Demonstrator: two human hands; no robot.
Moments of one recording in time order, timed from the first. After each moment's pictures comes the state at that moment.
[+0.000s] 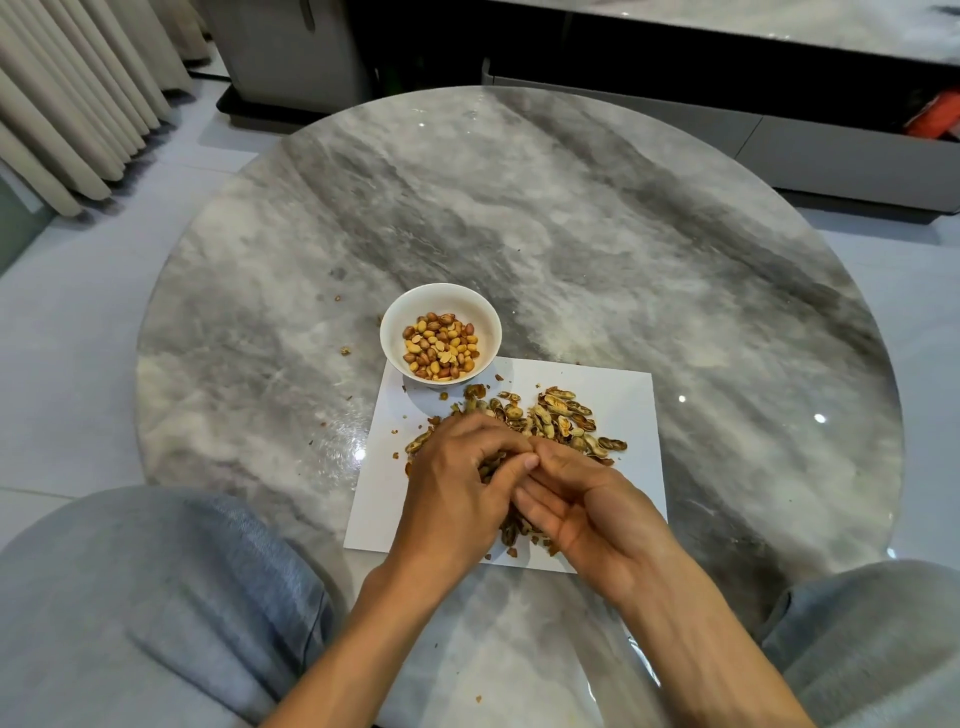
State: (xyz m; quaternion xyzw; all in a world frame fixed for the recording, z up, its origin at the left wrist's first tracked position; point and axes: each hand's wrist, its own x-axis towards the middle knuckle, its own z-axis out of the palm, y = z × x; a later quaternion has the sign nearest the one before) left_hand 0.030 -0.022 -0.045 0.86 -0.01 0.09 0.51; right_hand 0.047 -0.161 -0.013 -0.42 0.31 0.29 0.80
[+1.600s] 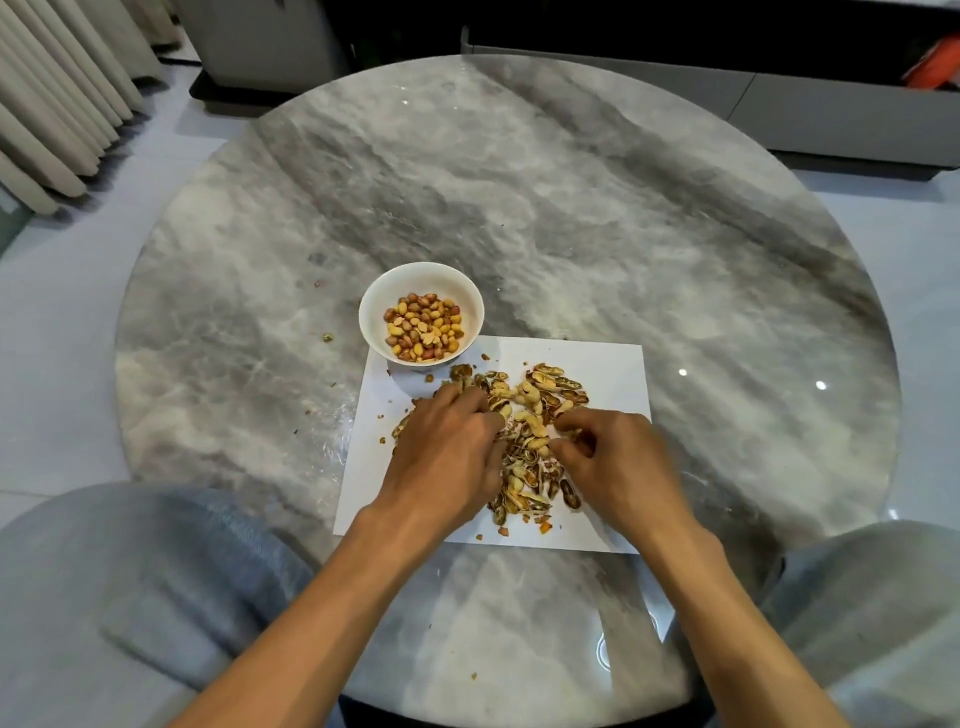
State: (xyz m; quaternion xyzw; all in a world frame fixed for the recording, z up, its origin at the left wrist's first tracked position) left_hand 0.053 -0.016 -0.060 0.97 -0.12 0.02 0.20; right_hand 0.062 -0.202 -0.049 -0.95 -0.02 0.09 0.28
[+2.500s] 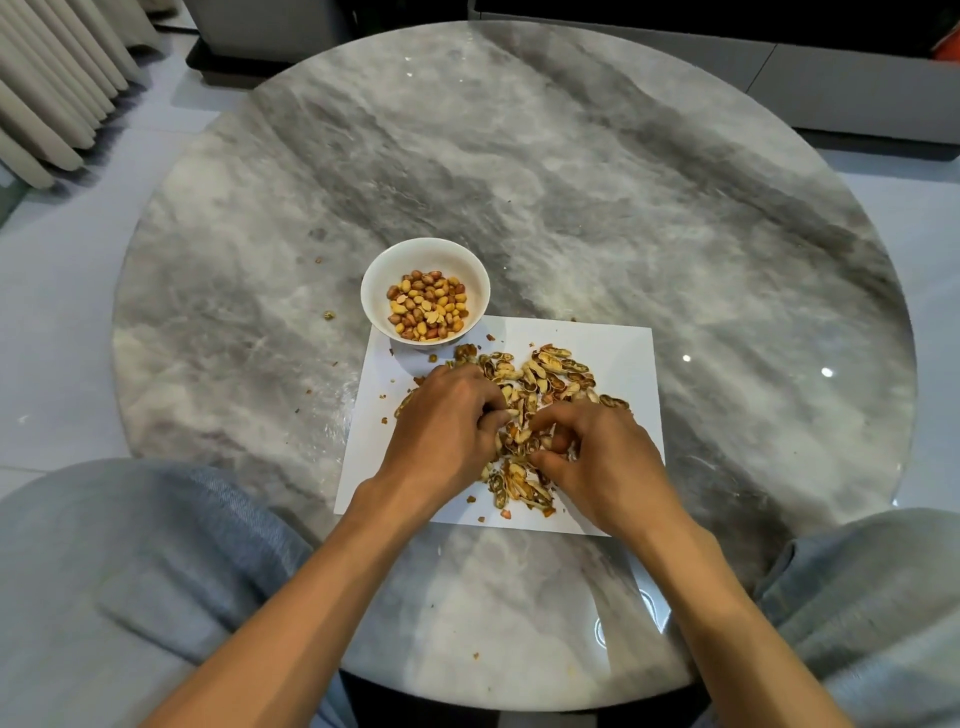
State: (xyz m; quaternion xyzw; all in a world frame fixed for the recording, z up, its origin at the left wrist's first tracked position) left_hand 0.060 -0.013 -0.062 0.95 -0.04 -0.02 0.31; right_hand 0.055 -0.191 -0.052 -0.95 -0.07 0.13 0.28
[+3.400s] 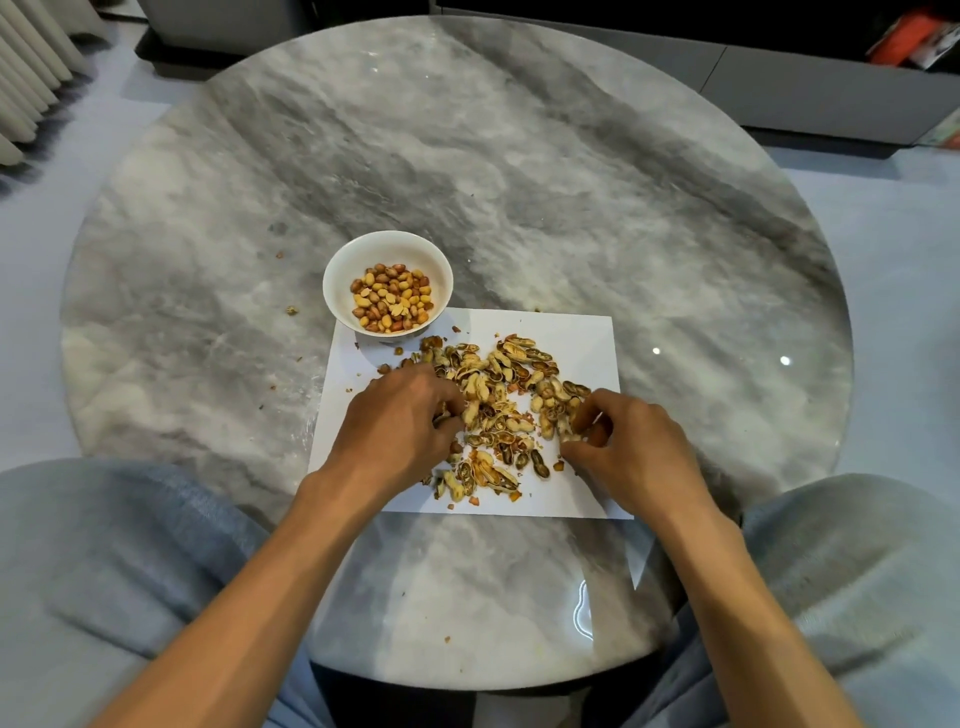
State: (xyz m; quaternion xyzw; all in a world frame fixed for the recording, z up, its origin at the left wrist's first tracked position) left_hand 0.054 -0.004 -0.049 0.96 -0.06 -0.06 0.26; right_hand 0.051 -0.235 -0.038 -0.96 0.05 0.17 0.23
